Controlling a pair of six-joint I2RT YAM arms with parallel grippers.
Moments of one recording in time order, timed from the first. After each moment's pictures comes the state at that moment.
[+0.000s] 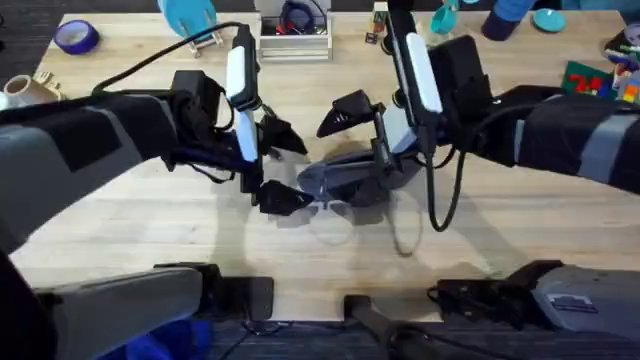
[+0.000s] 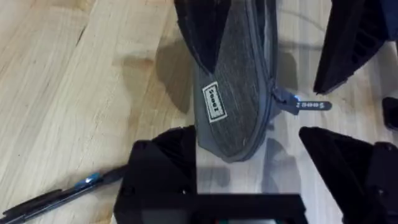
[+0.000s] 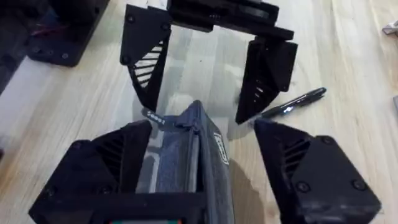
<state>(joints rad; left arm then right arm) 0.00 1.43 0.70 -0.76 0.97 1.27 0.49 1.47 0.77 -0.19 -0.92 -0.95</state>
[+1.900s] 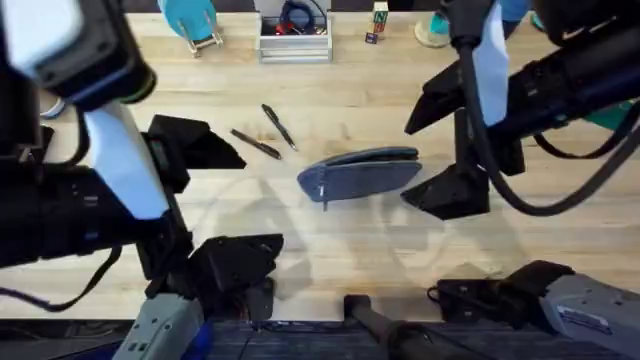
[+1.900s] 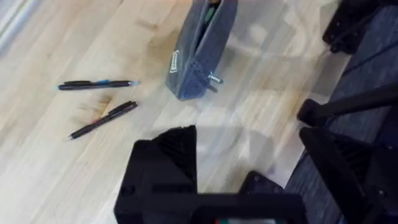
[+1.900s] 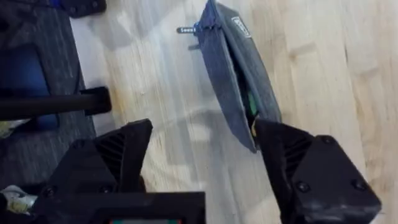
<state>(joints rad) 0.01 0.74 1.14 -1.56 0.65 0.86 0.47 1.23 1.30 -1.31 -0.45 -0.79</state>
